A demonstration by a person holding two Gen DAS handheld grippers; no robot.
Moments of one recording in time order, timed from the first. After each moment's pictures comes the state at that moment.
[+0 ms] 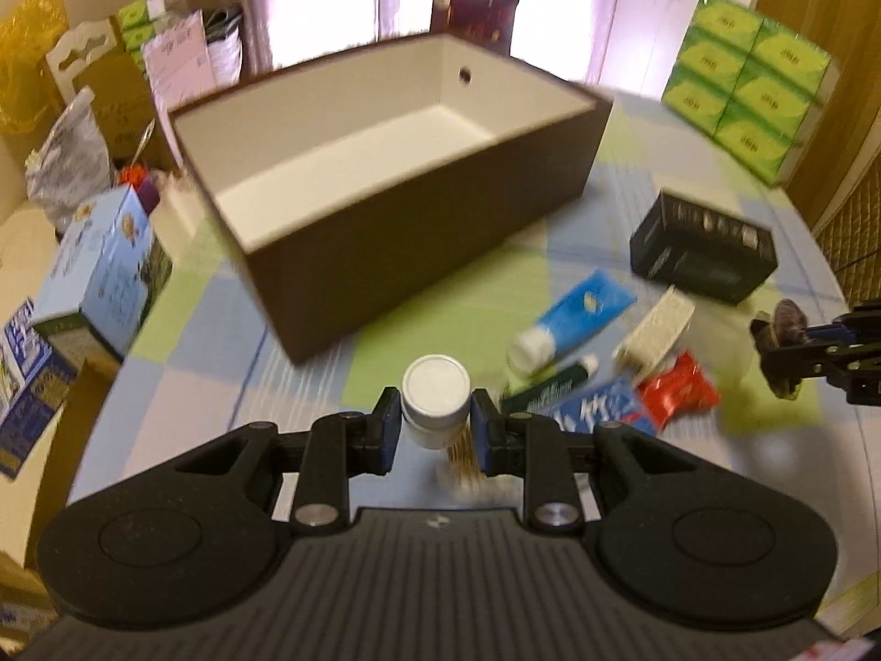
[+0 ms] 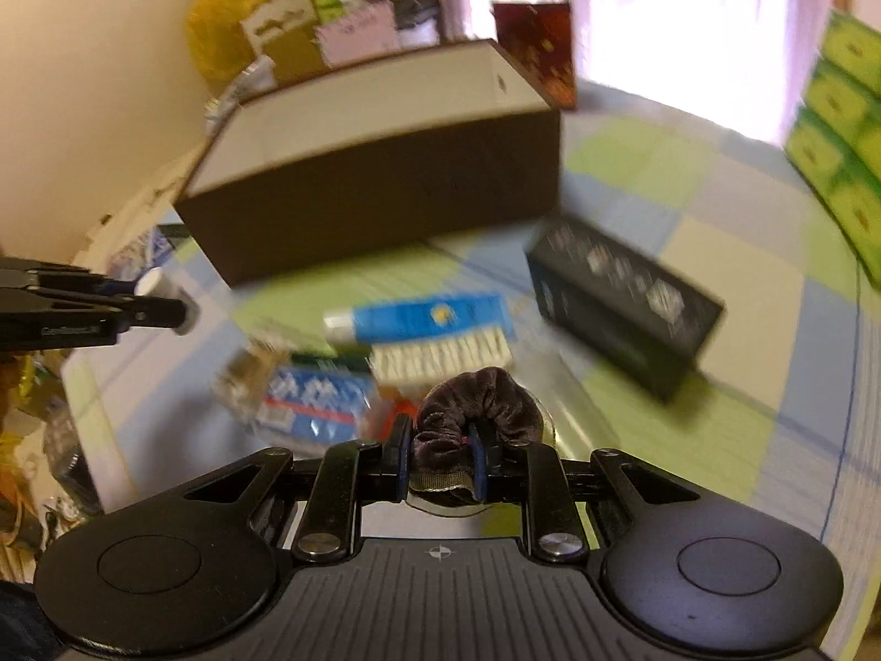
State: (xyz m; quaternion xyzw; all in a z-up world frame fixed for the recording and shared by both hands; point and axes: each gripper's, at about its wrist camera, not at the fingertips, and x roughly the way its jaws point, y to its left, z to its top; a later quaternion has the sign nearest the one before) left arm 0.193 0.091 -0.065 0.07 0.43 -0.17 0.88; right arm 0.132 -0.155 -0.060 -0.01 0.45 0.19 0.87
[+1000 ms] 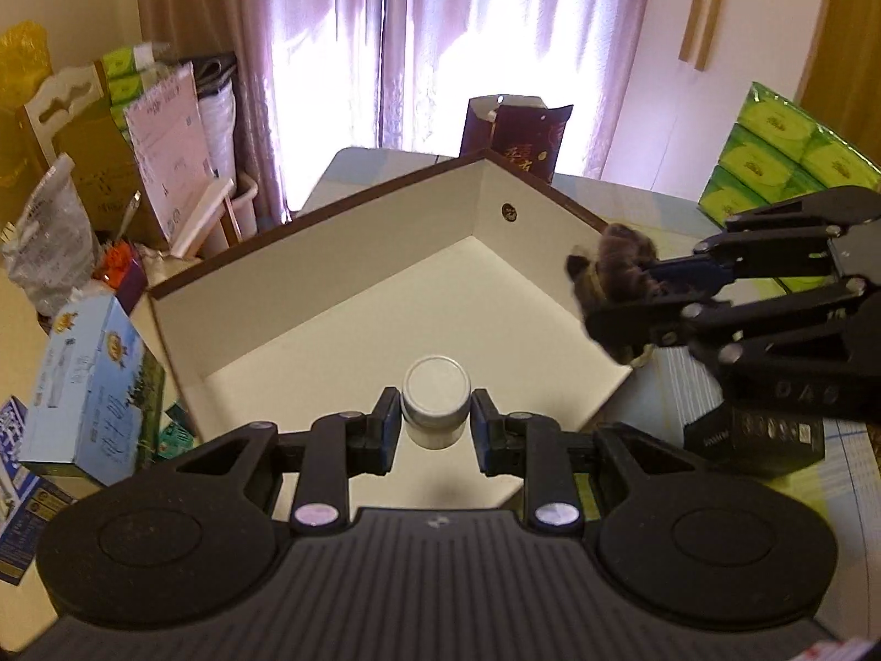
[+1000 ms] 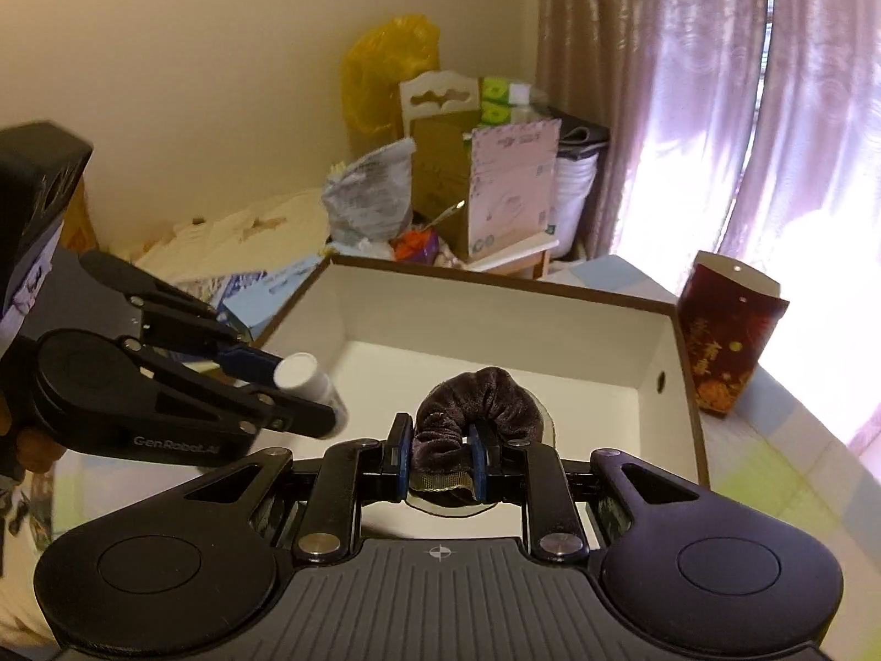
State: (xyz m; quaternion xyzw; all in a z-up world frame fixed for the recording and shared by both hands) left arm 0.354 0.087 -0.025 0.05 0.41 -0.18 0.89; right arm 0.319 -0.033 -0.008 -0.12 0.33 0.35 0.87
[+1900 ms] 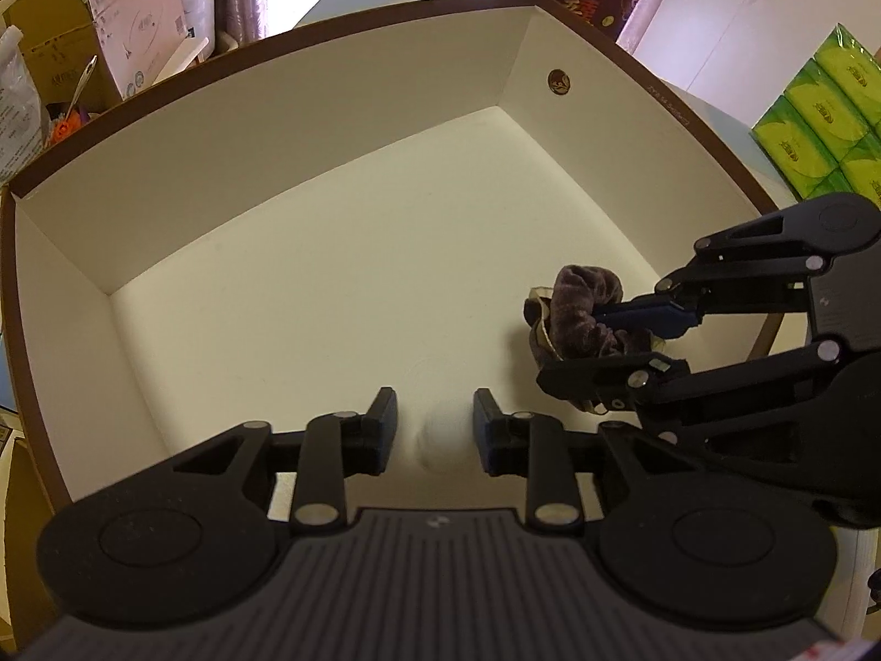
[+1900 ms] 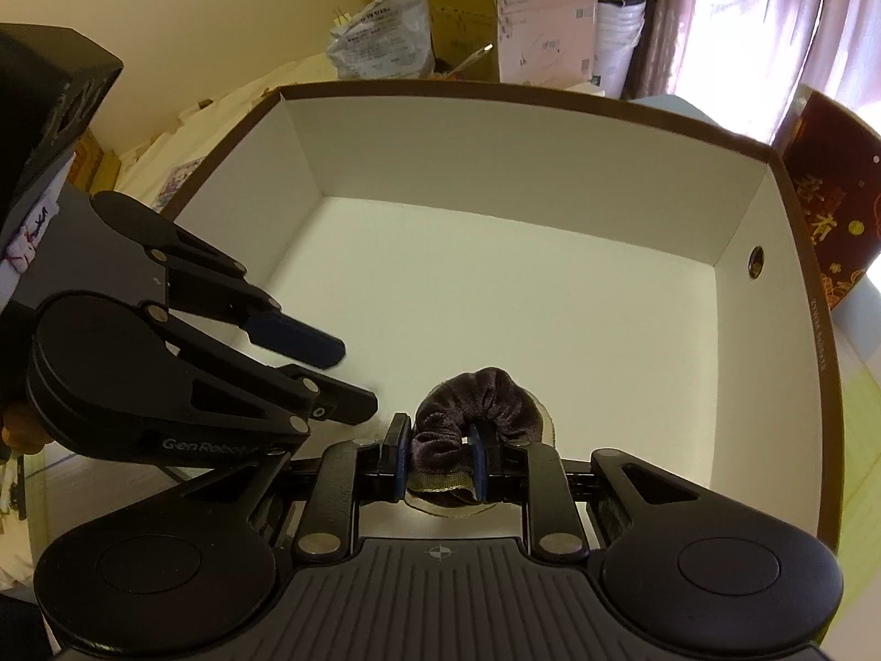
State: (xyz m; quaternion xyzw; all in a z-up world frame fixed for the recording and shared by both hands) left arm 0.431 0.072 -0.110 0.02 0.54 -0.18 0.82; right arm 0.404 -0.021 -0.107 -0.14 0.48 0.36 0.79
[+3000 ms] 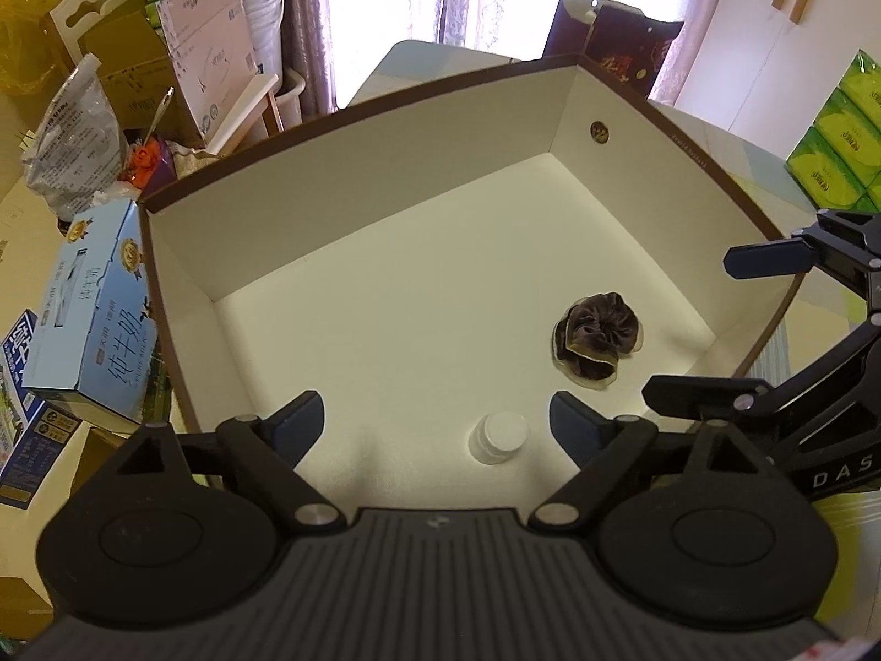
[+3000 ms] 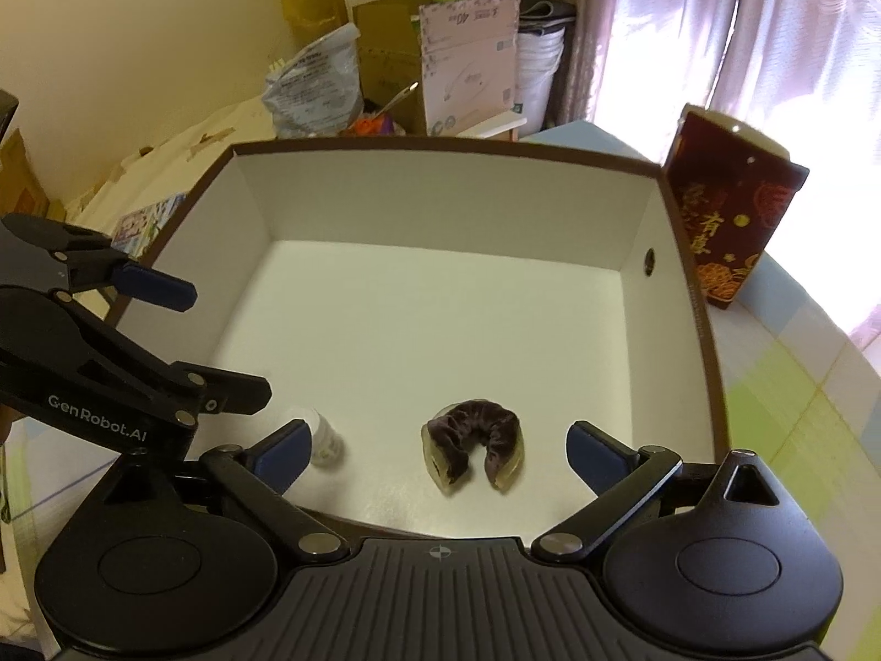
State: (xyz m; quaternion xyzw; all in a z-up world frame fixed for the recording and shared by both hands) left arm 0.401 0.084 -0.061 0.04 0.50 -0.11 0.86; right arm 0.375 -0.037 -0.065 -0.12 0.45 0.29 0.84
